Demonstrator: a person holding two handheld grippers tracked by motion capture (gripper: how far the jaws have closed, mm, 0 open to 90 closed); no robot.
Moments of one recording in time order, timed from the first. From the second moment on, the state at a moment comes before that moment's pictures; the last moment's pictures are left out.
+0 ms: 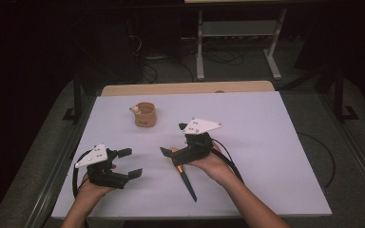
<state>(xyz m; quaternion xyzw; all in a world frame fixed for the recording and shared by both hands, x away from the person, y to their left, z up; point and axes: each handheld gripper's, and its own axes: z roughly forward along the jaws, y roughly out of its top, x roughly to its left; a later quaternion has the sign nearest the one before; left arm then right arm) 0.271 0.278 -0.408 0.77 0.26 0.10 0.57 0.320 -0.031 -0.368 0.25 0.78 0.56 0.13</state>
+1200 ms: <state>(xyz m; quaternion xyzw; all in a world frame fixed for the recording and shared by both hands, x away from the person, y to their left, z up) 0.272 0.278 -0.408 0.78 0.26 0.10 0.57 0.321 -0.021 -0.384 0.30 0.87 0.38 0.09</state>
